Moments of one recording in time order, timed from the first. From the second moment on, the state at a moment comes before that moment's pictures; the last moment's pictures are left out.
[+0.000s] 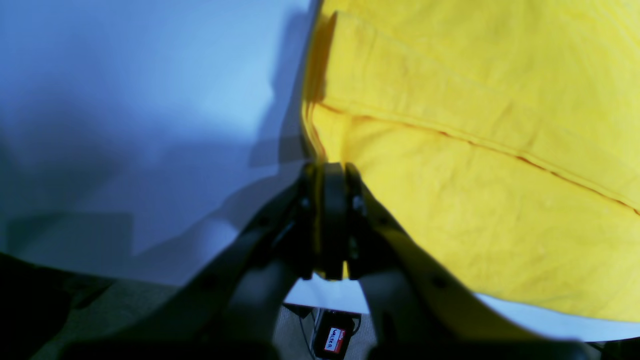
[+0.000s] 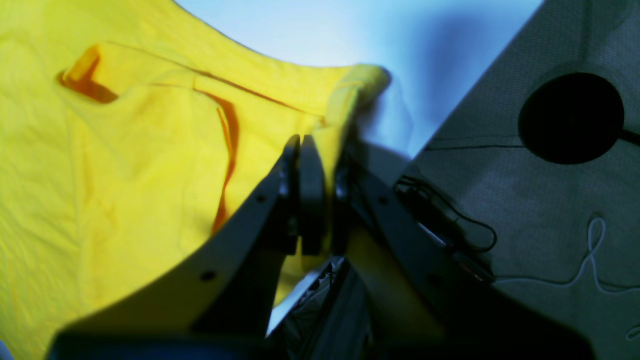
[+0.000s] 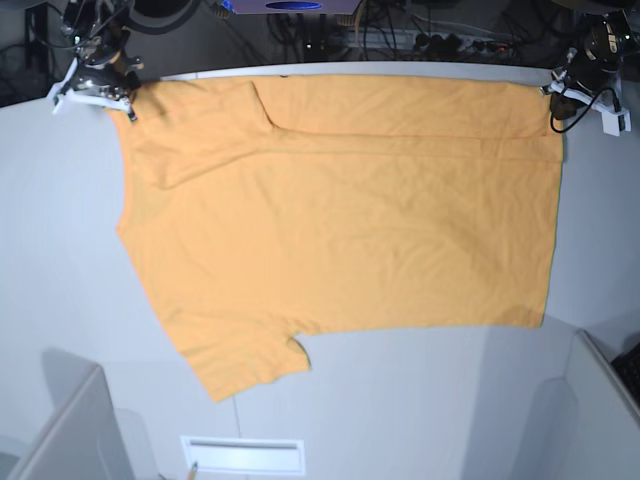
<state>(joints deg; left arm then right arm) 36.1 -18.6 -40.1 94.3 -46.4 -19.6 46.1 -32.2 -2.6 29.5 105.6 39.3 -18.1 -42.8</state>
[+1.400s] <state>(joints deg) 26.5 -17.1 -46.2 107.4 -46.3 -19.5 46.7 31.3 21.3 -0.9 49.7 38.5 6.8 -41.4</state>
